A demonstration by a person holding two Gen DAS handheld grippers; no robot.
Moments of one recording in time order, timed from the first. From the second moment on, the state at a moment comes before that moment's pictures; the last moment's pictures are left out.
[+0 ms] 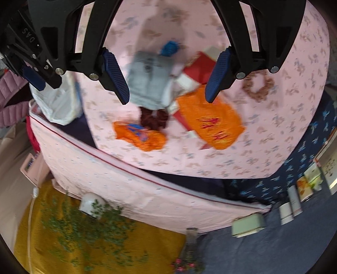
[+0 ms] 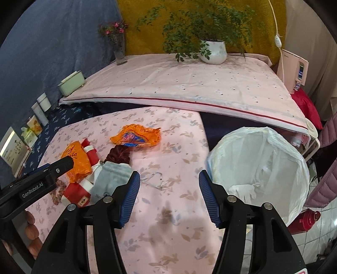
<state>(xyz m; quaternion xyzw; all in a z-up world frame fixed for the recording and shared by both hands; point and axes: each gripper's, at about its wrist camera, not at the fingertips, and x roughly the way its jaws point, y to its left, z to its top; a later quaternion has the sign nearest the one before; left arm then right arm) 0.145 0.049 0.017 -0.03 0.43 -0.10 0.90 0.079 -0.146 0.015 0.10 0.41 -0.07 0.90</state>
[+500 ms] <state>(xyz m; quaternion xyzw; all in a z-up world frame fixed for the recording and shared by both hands) 0.152 0.194 -0.049 -0.09 0.48 0.03 0.87 0.117 -0.057 -0.039 0.07 0.46 0.00 0.89</state>
